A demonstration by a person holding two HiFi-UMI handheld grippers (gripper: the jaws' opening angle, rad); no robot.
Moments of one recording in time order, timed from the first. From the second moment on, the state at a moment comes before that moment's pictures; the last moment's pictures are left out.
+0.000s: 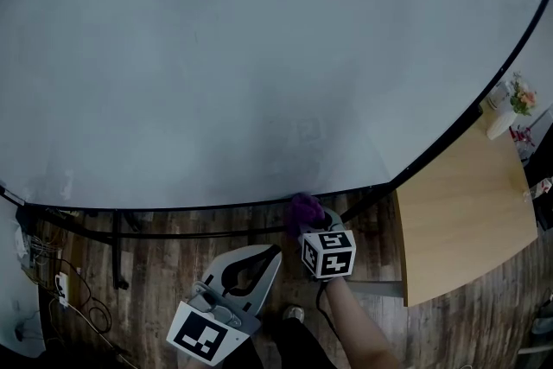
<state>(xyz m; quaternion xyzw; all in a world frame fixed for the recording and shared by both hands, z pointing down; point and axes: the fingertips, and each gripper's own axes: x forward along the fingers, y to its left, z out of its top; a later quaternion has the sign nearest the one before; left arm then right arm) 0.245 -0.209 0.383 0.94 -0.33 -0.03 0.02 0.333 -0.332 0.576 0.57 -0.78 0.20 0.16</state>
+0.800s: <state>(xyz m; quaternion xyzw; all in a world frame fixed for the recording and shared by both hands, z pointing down) 0.330 -0.209 0.387 0.95 -0.31 -0.02 0.02 0.446 -0.338 0.578 0.60 -0.75 0.21 0.15</state>
